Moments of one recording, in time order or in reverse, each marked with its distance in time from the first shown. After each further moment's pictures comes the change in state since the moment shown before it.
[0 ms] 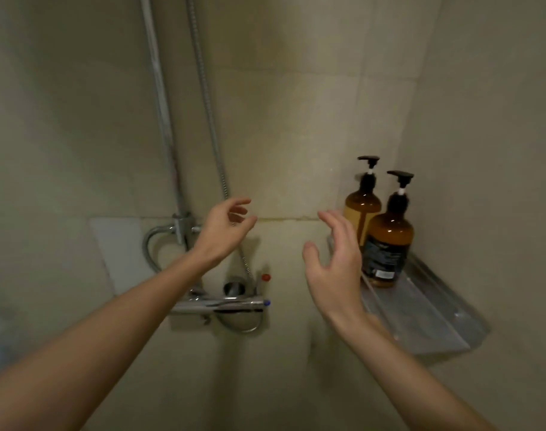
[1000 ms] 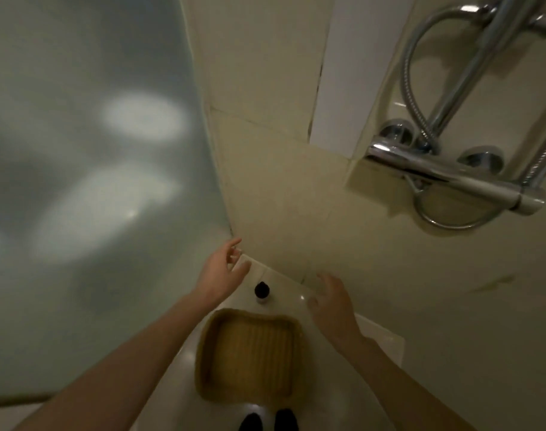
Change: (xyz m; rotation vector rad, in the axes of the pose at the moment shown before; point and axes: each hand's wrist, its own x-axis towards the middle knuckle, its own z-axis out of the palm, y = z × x) left_hand -0.390 -0.317 -0.188 0.269 0.178 -0.857; right_hand -0.364 0.120 0.274 -0.183 -1.086 0.385
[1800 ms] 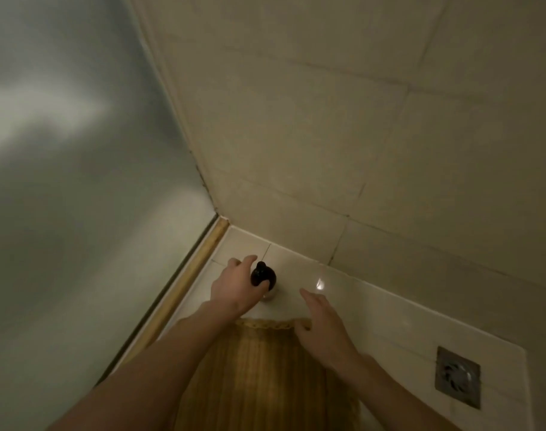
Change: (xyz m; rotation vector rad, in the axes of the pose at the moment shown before) left_hand 0.185 -0.365 0.297 0.530 -0.207 -0.106; right_hand 0.174 0.321 0.356 -0.002 -0.229 0.001
